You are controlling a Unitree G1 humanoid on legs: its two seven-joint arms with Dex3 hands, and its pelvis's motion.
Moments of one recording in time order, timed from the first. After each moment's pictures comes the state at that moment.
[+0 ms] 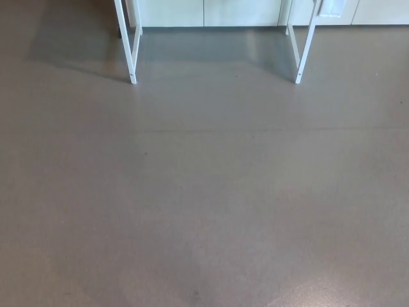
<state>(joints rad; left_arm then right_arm) 0.38 0.22 0.27 0.54 -0.04 0.02 -0.17 0.45 -0.26 -0.25 0.25 0.12 0.08 0.19</state>
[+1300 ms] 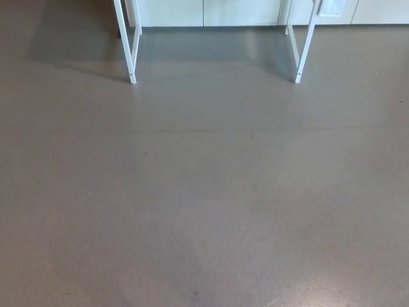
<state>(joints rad) 0.46 0.18 0.35 0.43 -0.21 -0.06 -0.31 0.51 -0.24 -0.31 0.11 0.28 0.11 0.32</state>
